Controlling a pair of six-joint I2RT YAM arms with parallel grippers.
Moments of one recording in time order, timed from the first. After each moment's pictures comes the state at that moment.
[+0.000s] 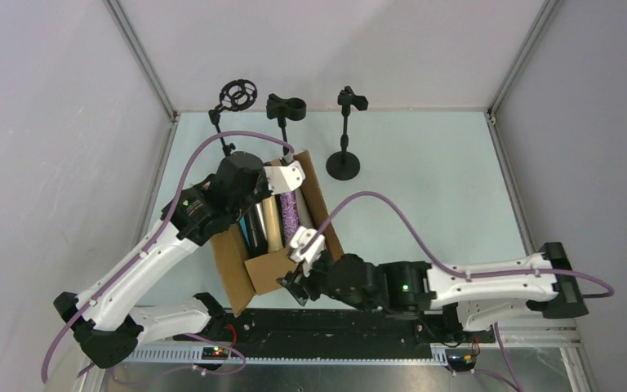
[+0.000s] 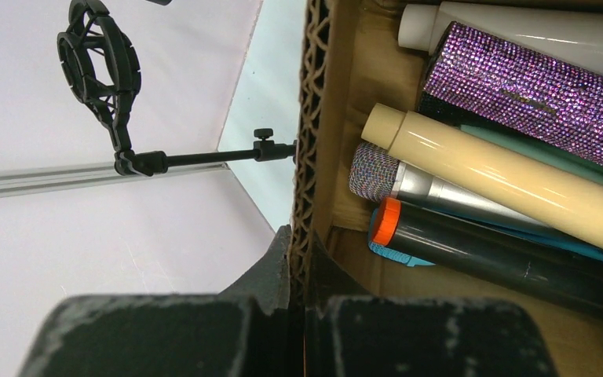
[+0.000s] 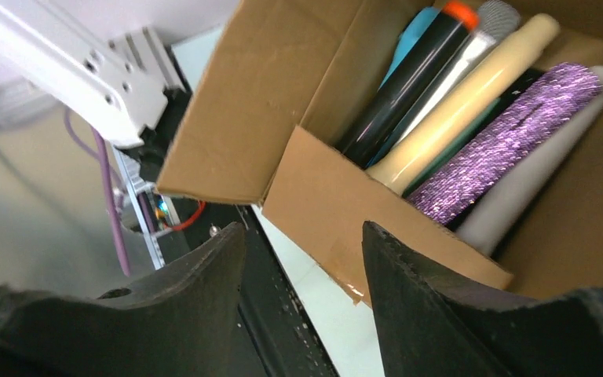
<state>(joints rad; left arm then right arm) -0.76 1.08 1.27 -0.82 -0.46 0.74 1.60 1.20 1.08 -0.13 0.52 0.20</state>
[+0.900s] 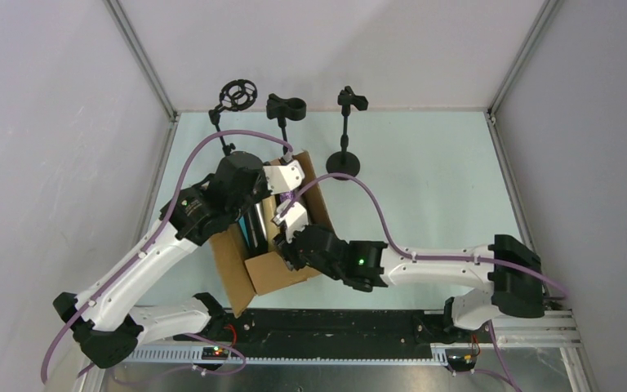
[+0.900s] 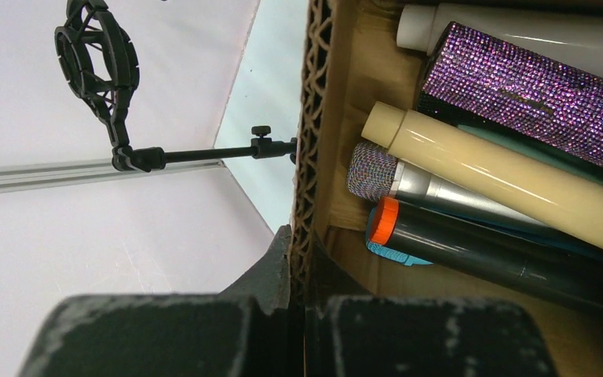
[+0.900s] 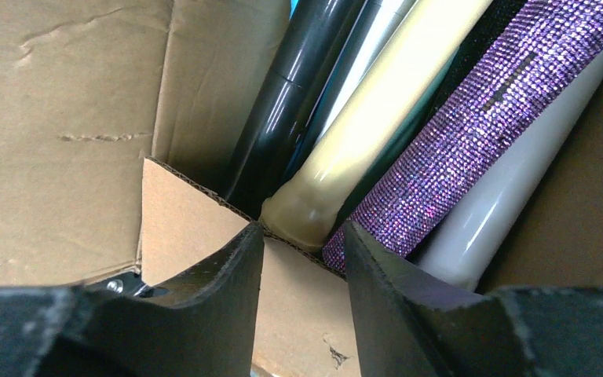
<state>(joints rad) -0.76 1.08 1.28 -0.84 -0.46 0.72 1.34 1.50 1.07 0.00 0.39 0.25</state>
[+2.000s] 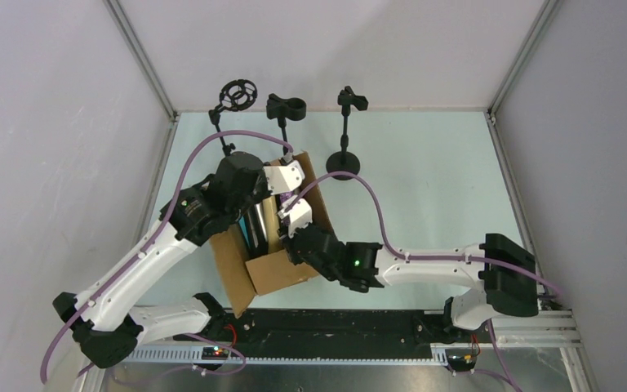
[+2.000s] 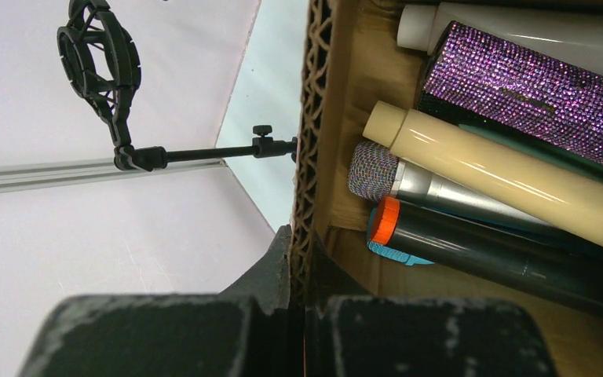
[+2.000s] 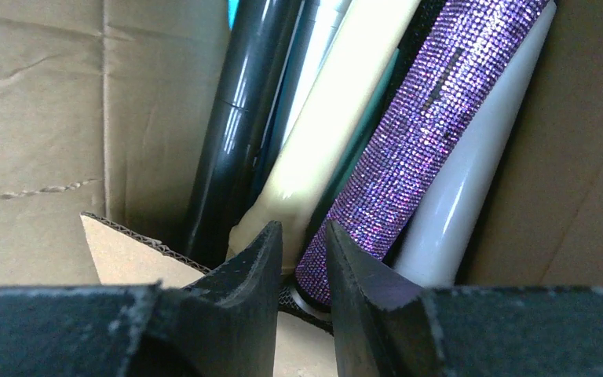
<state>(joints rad) -0.77 1.08 1.29 -0.84 -0.47 0.72 1.34 1.52 1.05 0.07 0.52 0.31</state>
